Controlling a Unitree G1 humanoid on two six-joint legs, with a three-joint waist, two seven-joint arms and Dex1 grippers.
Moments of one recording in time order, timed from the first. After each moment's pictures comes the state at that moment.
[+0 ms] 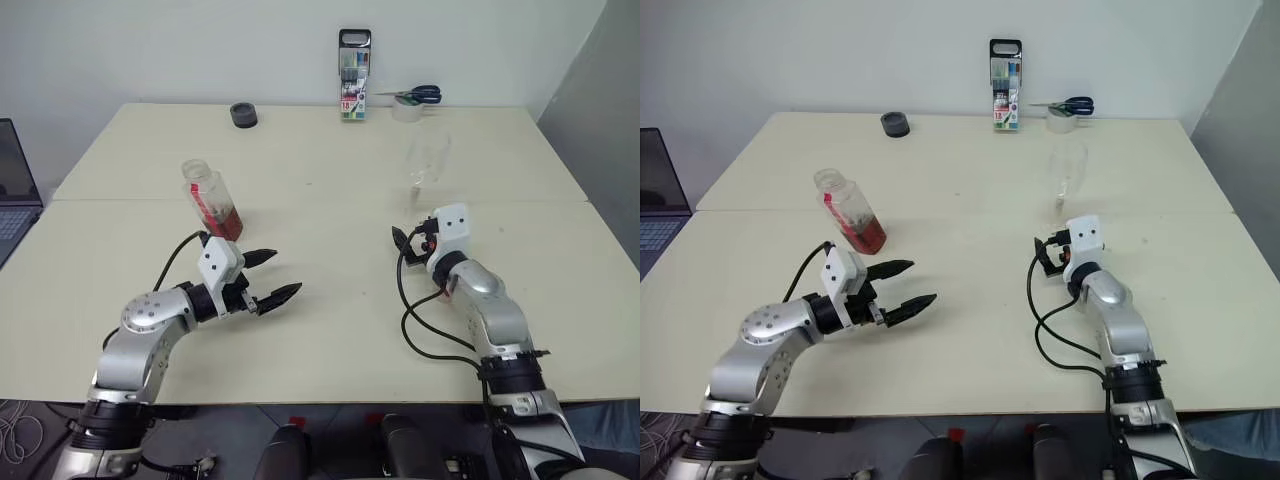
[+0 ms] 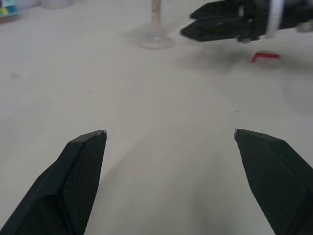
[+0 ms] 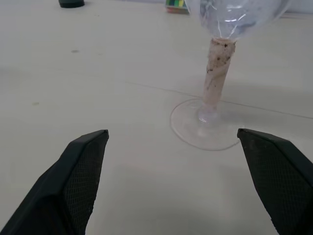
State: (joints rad) left arm -0.23 0.64 0.04 -0.10 -0.42 0.30 -0.95; right arm -0.53 -0.19 -0.02 0.22 0.12 0.33 0.23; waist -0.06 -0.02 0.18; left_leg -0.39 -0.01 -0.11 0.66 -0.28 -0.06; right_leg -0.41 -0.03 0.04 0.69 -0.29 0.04
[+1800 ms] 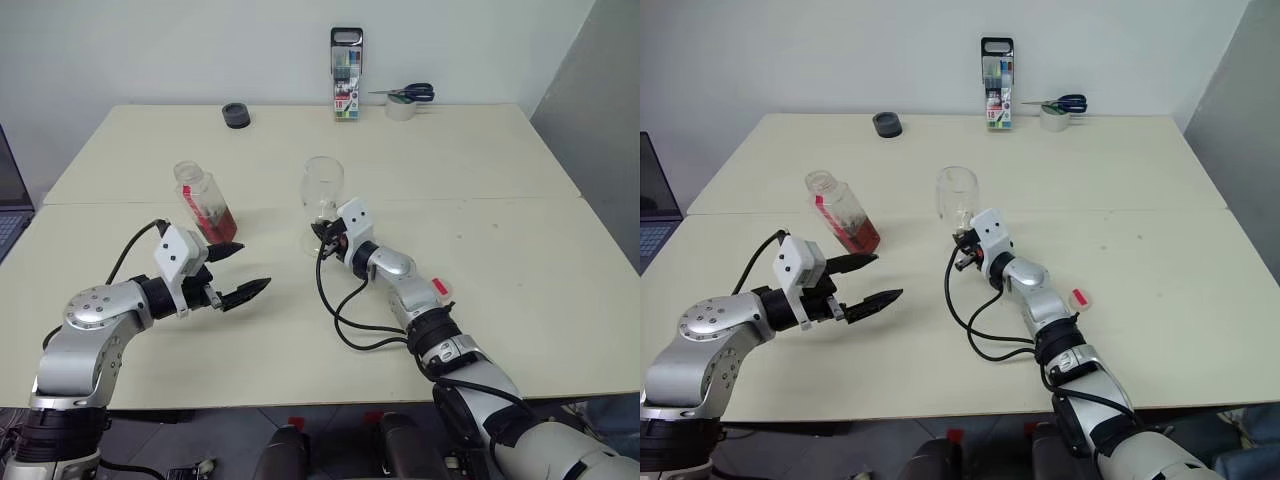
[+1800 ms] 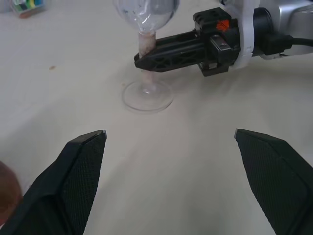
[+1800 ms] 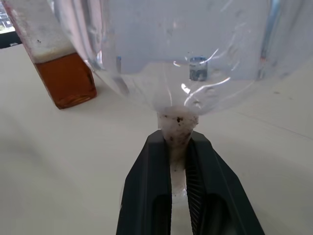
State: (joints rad) left arm -0.16 0.74 0.20 -0.20 -0.44 0.39 -0.92; right arm -0.81 0.07 0.12 0.75 0.05 -0.02 0.46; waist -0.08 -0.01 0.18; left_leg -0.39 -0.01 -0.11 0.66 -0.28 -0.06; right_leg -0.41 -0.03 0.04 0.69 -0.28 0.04
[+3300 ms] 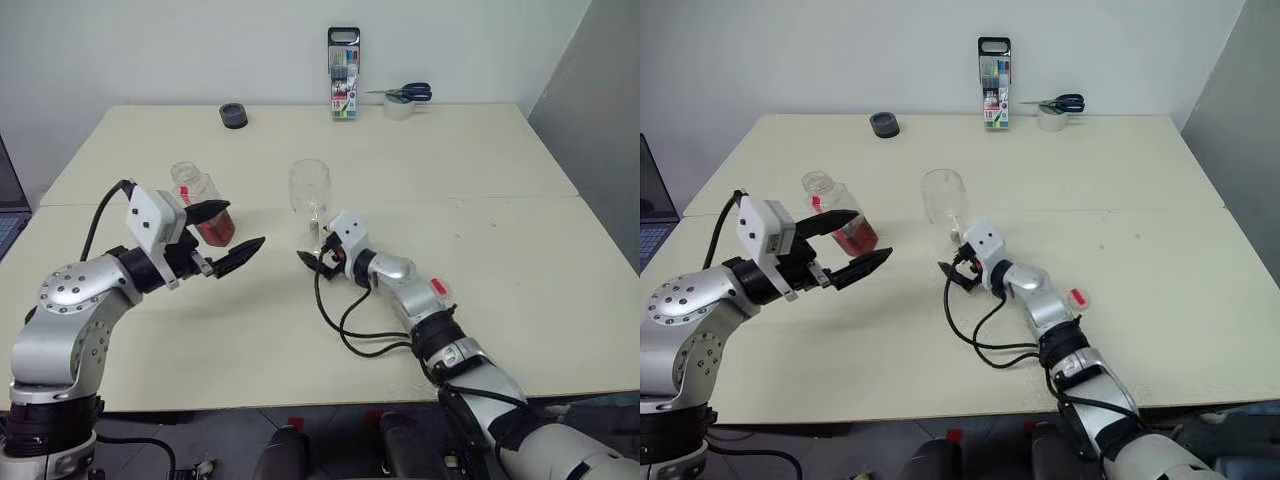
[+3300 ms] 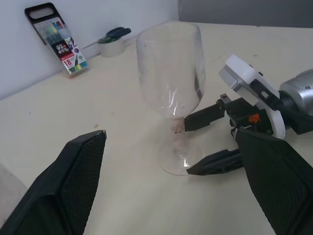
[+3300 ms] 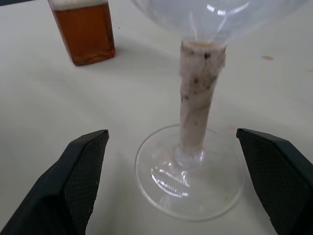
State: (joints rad) left arm -0.23 0.74 0.28 -0.31 -0.51 0.45 -0.80; right arm -0.74 0.02 0.20 0.64 -0.01 0.09 0.54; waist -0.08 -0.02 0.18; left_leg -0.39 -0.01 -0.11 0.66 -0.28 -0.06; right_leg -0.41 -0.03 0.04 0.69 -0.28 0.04
